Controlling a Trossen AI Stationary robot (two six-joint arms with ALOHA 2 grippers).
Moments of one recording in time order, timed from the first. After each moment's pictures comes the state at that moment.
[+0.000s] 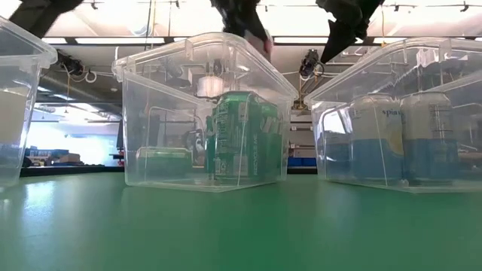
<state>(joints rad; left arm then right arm) 0.36 1.95 2.27 -1.12 0.03 0.15 -0.13 1.24 1.24 -0.91 0.44 0.18</state>
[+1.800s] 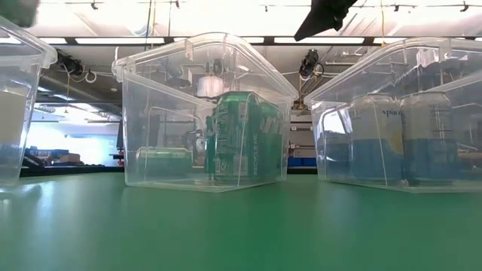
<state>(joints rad) -0.85 1.20 1.50 -1.50 -0.45 -1.46 -0.13 1.24 1.24 -0.61 0.32 -0.02</state>
